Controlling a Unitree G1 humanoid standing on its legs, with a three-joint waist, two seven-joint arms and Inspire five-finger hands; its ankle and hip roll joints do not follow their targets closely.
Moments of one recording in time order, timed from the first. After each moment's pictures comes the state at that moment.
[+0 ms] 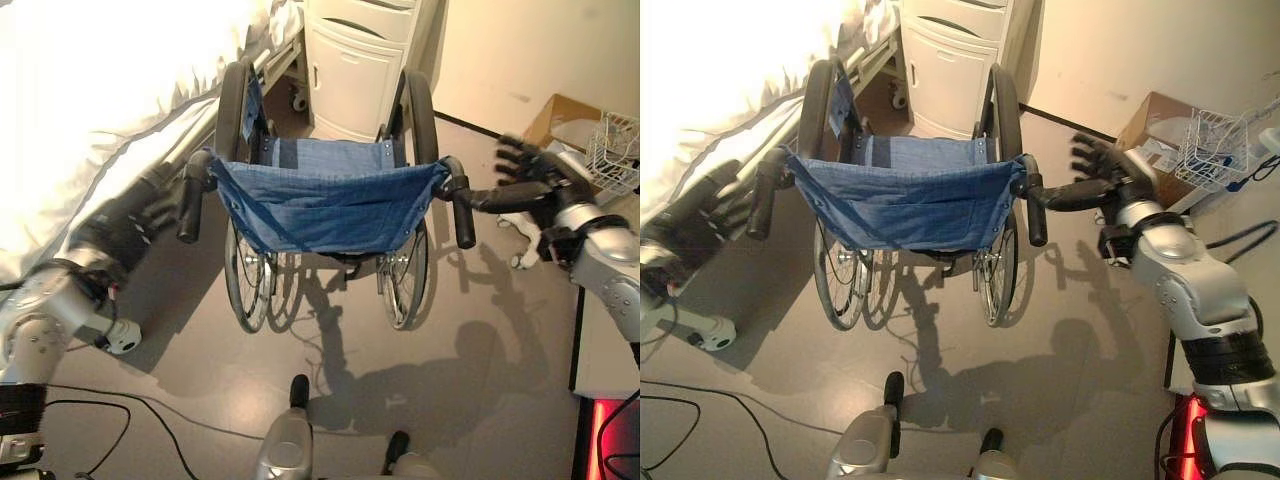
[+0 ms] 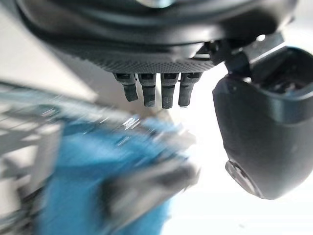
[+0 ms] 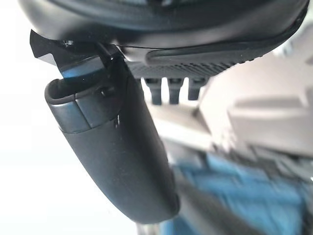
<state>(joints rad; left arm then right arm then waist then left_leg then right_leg) -0.18 1.00 0.36 0.08 -1.07 0.43 0.14 -0.47 -0.94 -0.04 -0.04 0.75 0.48 -0.25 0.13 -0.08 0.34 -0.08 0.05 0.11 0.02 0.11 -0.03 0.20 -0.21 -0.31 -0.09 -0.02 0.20</state>
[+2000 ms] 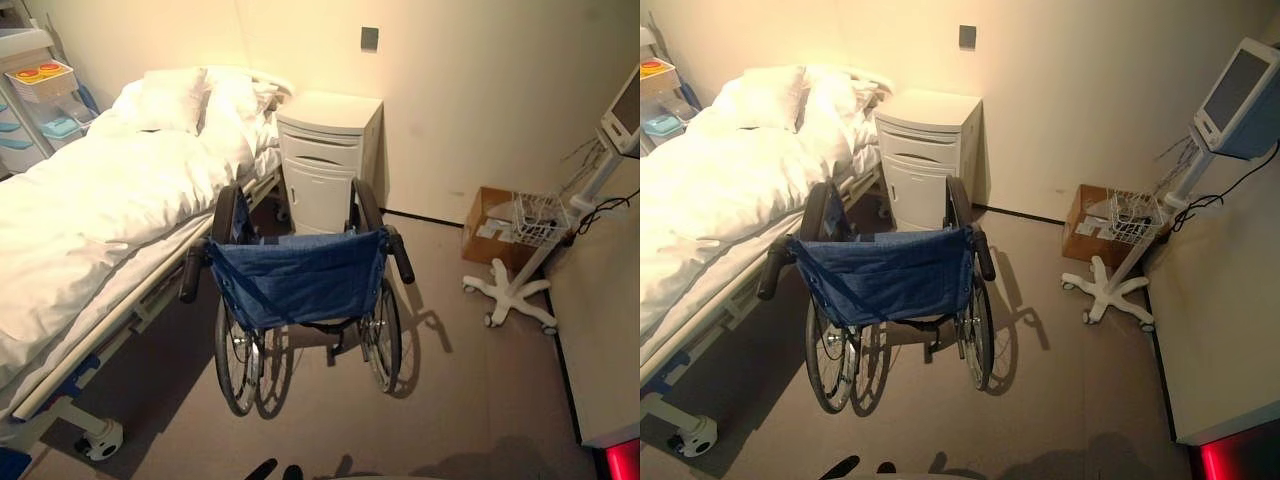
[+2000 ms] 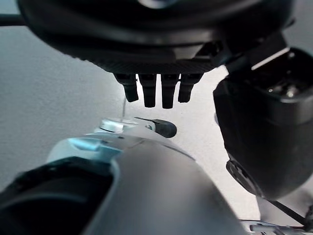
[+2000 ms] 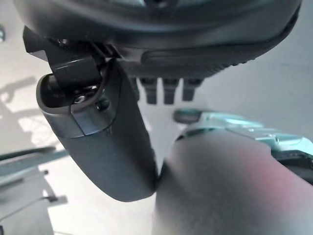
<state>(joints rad) 0.08 0.24 -0.15 1.20 -0.47 0.19 0.06 0.03 -0.21 0.14 1.22 0.34 0.26 0.02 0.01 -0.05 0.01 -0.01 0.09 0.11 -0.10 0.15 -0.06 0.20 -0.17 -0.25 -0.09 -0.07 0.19</state>
